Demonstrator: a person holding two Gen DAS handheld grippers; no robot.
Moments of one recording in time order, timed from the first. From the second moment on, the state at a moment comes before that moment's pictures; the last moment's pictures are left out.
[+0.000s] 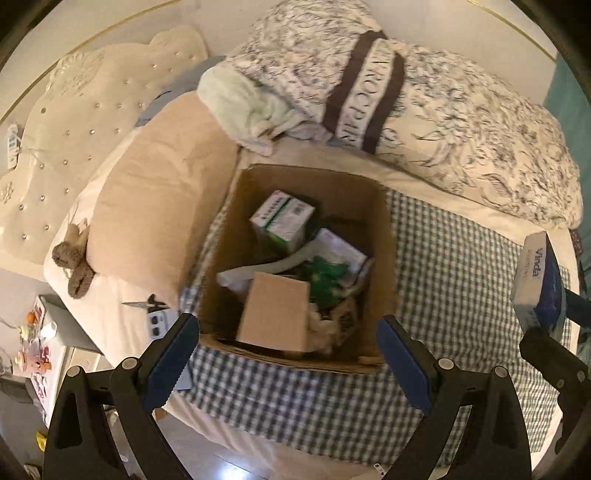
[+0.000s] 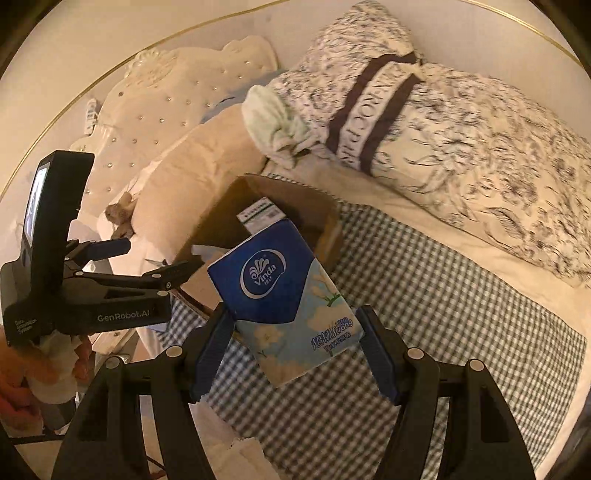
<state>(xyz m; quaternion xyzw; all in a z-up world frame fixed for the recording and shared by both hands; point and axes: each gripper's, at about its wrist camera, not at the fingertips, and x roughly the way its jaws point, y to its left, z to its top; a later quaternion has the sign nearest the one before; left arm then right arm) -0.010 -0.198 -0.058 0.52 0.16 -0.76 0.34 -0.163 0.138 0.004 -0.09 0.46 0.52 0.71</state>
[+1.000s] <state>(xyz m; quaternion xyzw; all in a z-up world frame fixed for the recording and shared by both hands) -0.036 -0.239 -0.073 0.51 0.13 -0.82 0.23 -0.141 0.169 -0.016 -0.07 0.50 0.37 0.78</state>
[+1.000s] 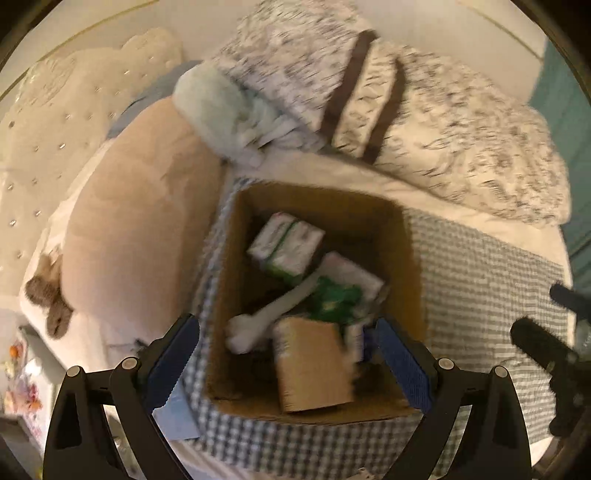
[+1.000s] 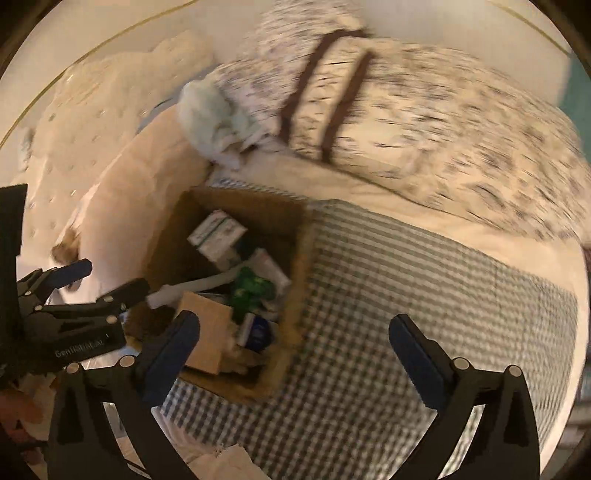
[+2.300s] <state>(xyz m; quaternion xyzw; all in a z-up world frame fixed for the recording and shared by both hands) -0.039 -0.107 -0.057 0.51 0.10 -0.84 0.17 -0.154 0.002 -0.034 -0.04 0.52 0.27 0.81</state>
